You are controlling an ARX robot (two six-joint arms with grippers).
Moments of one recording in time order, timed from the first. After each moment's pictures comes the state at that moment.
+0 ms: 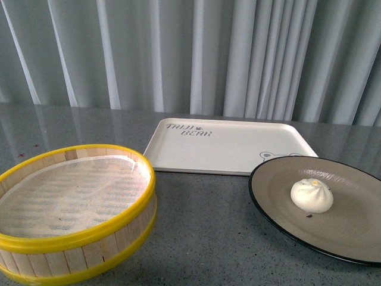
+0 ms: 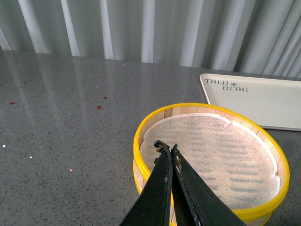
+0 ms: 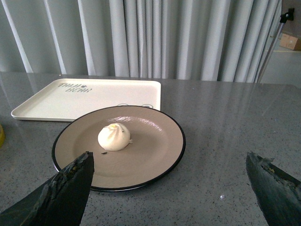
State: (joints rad) left arm 0.00 0.69 0.12 0.56 0.00 0.00; right arm 0.00 0.00 0.01 0.00 0.00 0.00
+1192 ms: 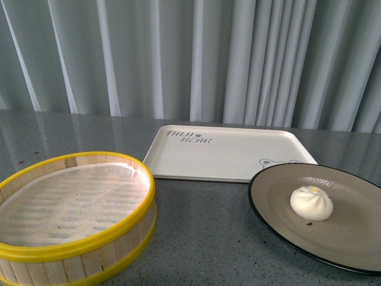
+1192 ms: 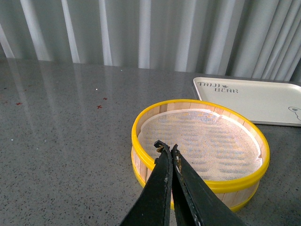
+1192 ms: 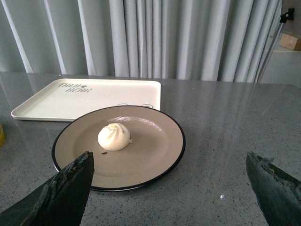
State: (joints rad) left arm 0.00 0.21 0.03 0.21 0.00 0.00; right arm 0.00 0.00 0.01 0.00 0.00 0.00
